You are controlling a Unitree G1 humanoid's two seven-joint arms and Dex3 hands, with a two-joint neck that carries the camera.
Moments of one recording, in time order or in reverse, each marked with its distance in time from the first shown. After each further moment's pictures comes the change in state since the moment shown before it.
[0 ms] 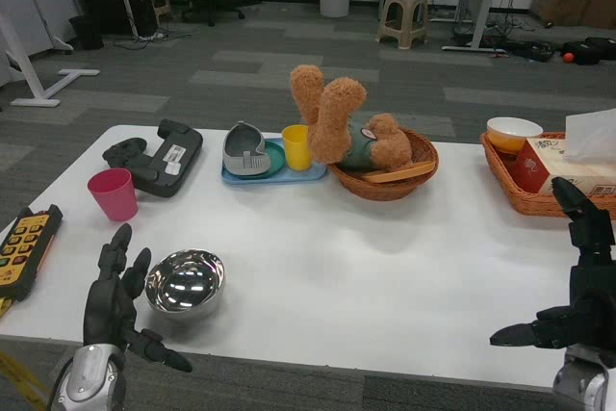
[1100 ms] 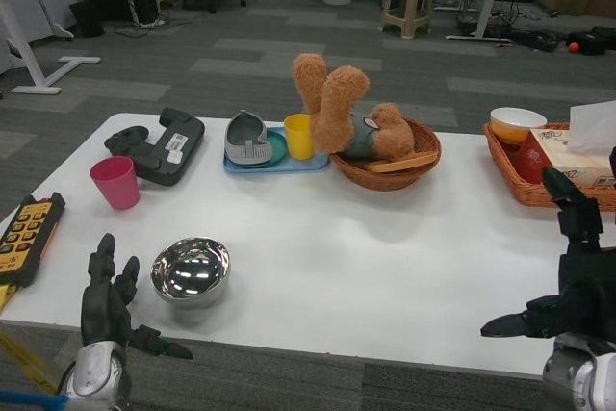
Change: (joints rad) left arm -0.089 0.081 0.037 0.351 -0.010 -0.133 0.097; right arm 0.000 0.000 0.028 -0.014 0.000 0.000 0.000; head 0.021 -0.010
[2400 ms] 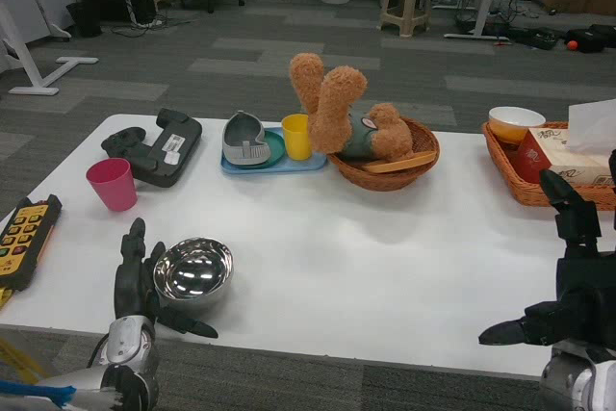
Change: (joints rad) left arm -0.113 0.027 -0.126 0.099 0.001 0.014 0.090; right arm 0.024 0.000 0.006 -0.032 0.001 -0.011 0.000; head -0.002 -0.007
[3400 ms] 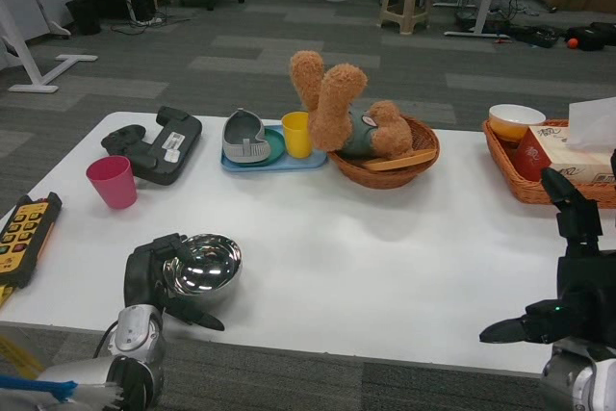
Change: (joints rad) left arm -0.025 0.009 -0.070 0.000 0.000 0.018 0.017; right arm 0.002 -0.003 0.000 -0.001 0.004 -0.001 0.000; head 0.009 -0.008
